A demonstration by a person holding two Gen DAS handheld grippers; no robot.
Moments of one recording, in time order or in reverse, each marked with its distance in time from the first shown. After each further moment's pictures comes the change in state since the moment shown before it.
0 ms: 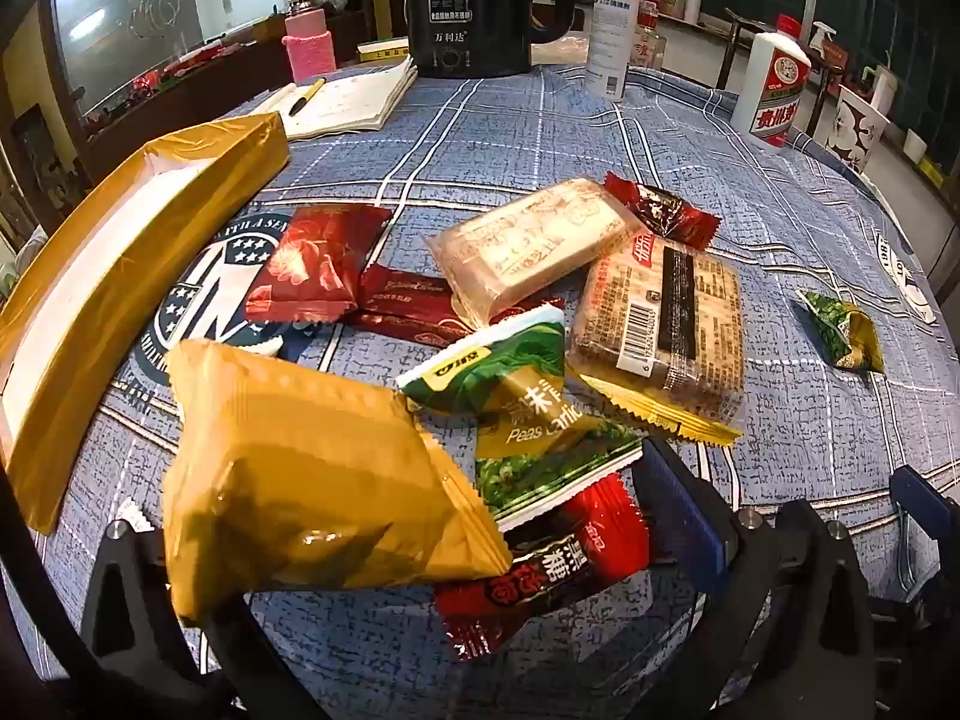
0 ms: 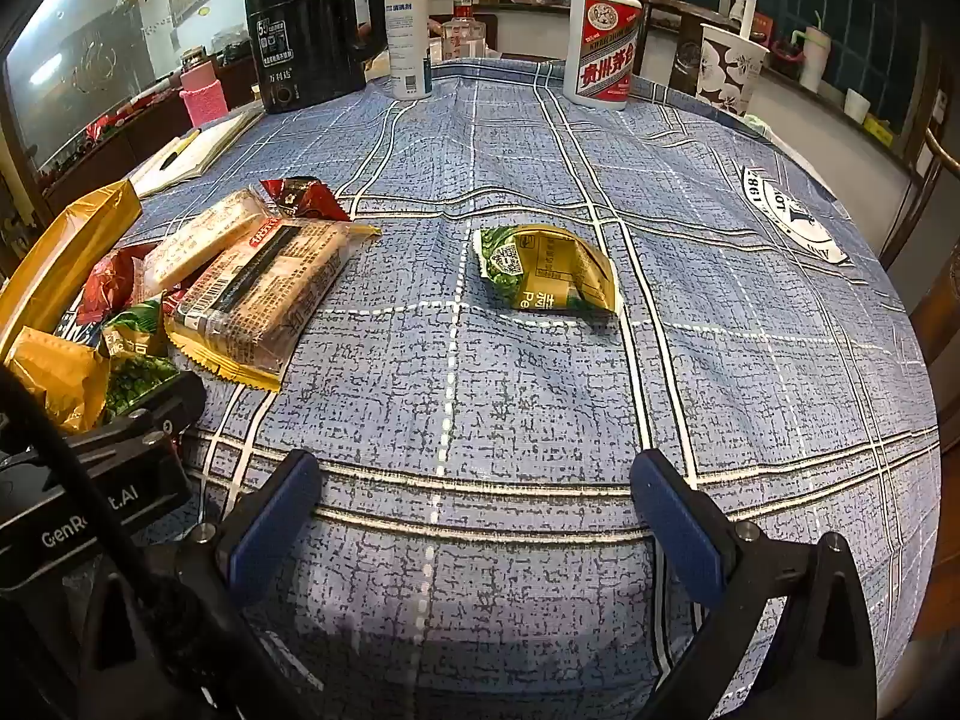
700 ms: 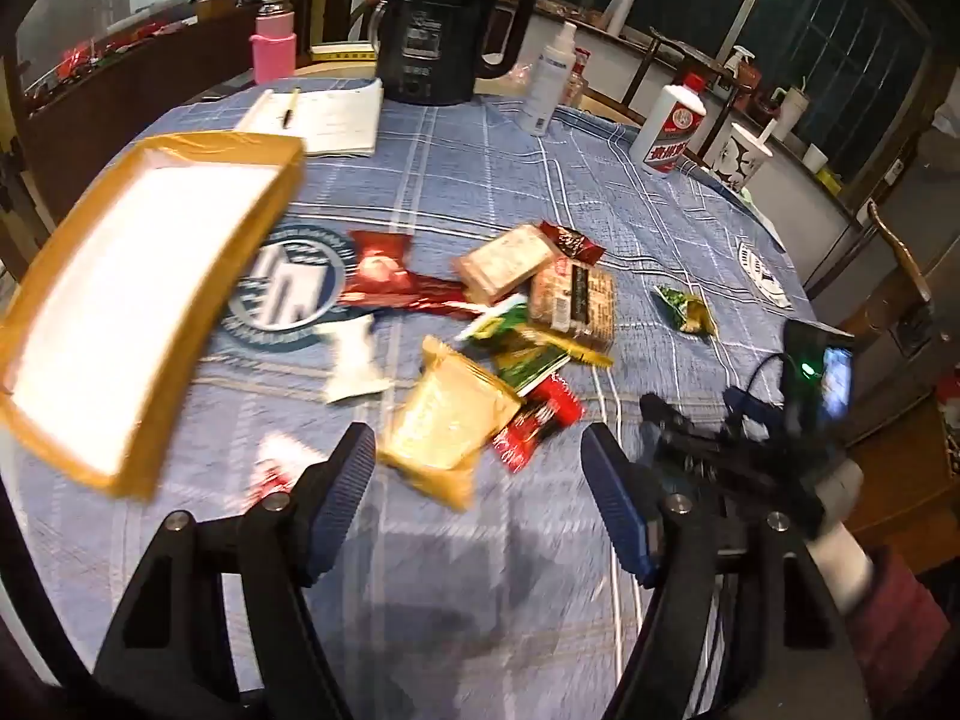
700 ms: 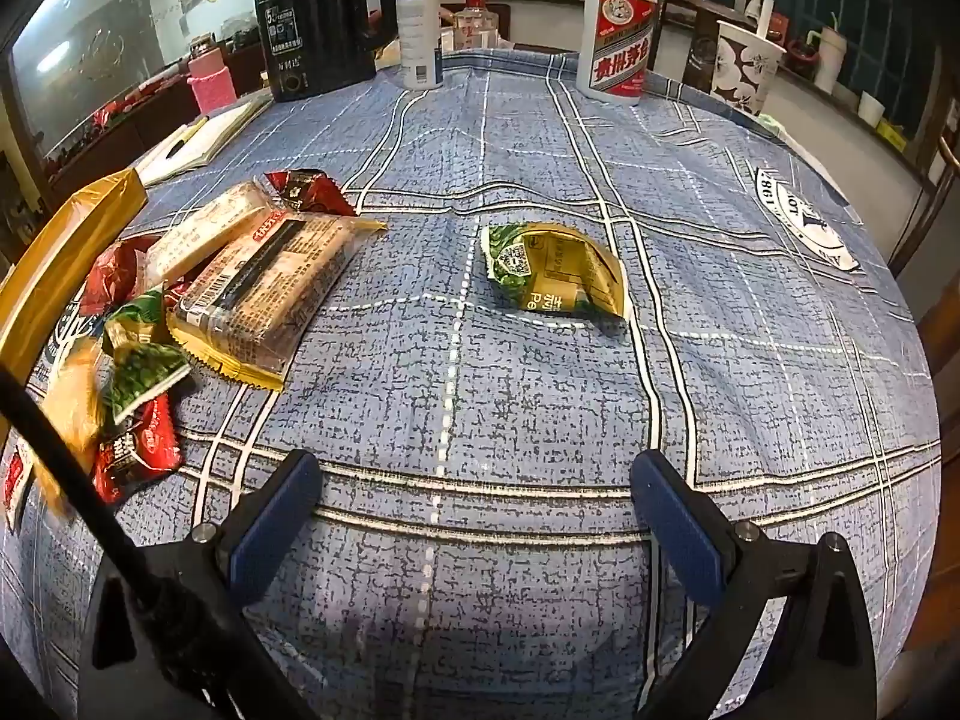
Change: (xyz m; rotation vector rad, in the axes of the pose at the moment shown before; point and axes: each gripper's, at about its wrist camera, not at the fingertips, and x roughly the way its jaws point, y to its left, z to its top) left arm -0.114 0.090 0.006 0.029 0.080 -0.302; right arm 0.009 0.001 0.010 -0.026 0.038 0.021
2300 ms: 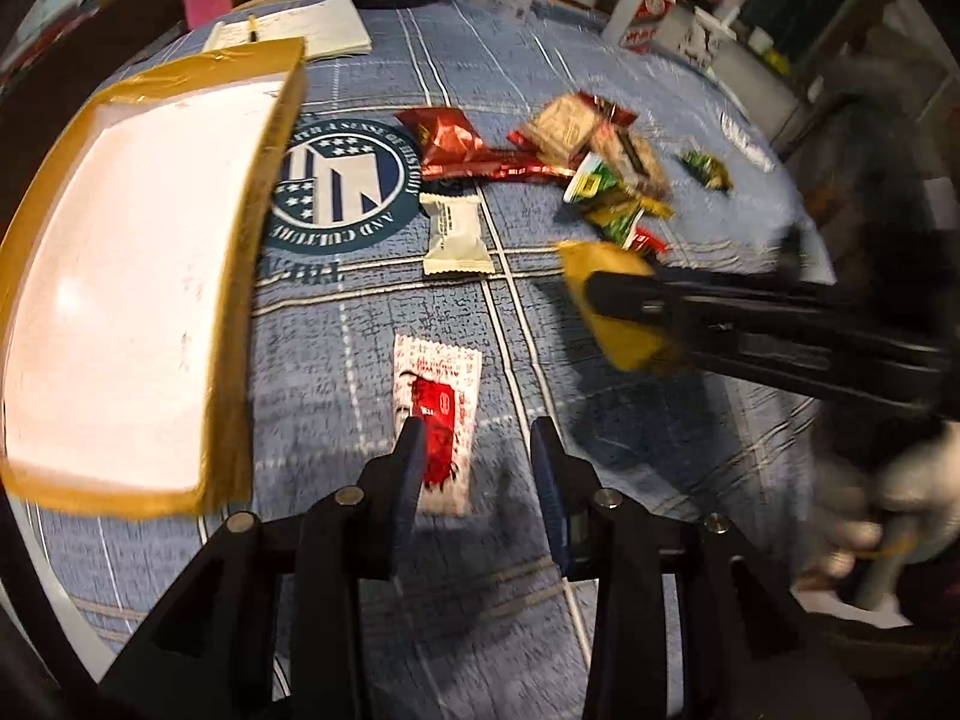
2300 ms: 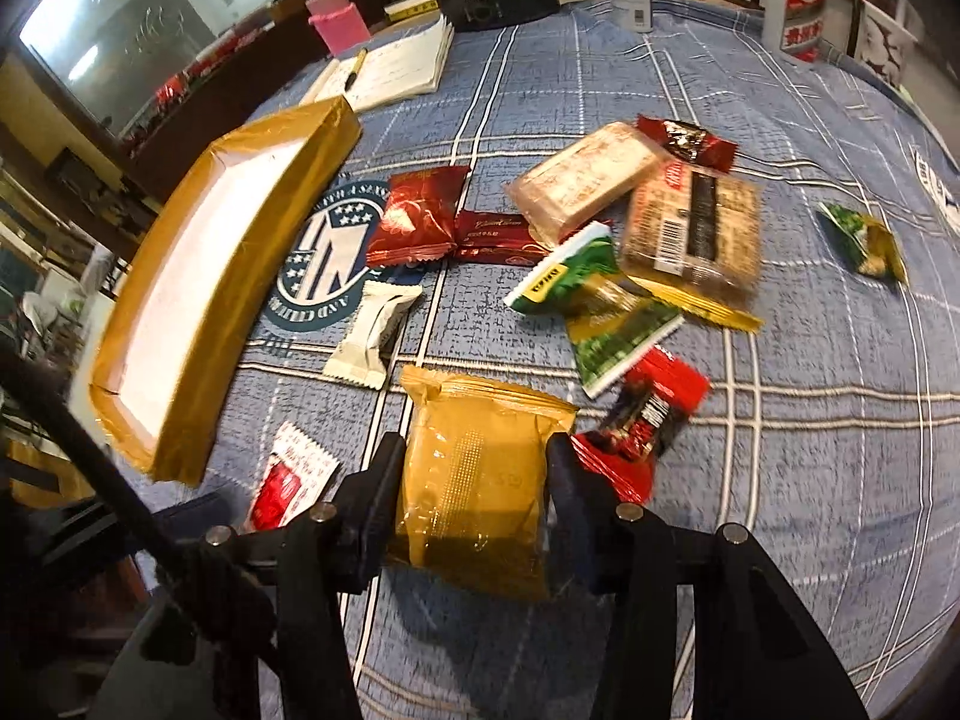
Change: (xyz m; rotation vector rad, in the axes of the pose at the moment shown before) left arm 0.033 0.081 -0.021 0.235 0.226 -0.084; right arm -0.041 0.160 -0.003 0.053 0.205 0.261
